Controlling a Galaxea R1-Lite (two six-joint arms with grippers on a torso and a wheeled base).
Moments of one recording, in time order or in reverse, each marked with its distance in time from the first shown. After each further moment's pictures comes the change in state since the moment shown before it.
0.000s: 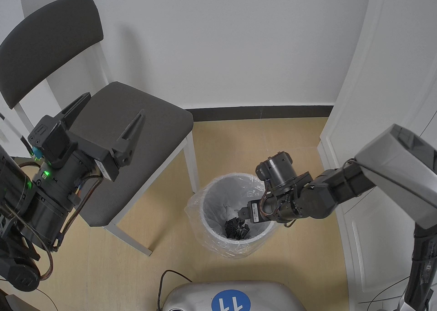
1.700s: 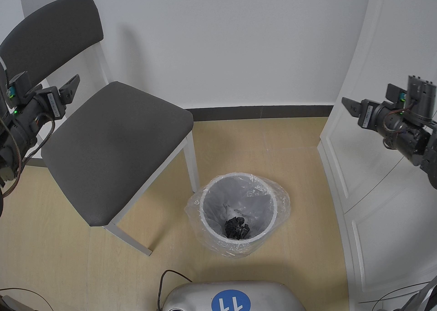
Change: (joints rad) left arm 0.470 -0.060 -0.346 0.565 -0.031 -0.303; right arm -0.351 -0.665 0.370 -0.516 -0.119 -0.235
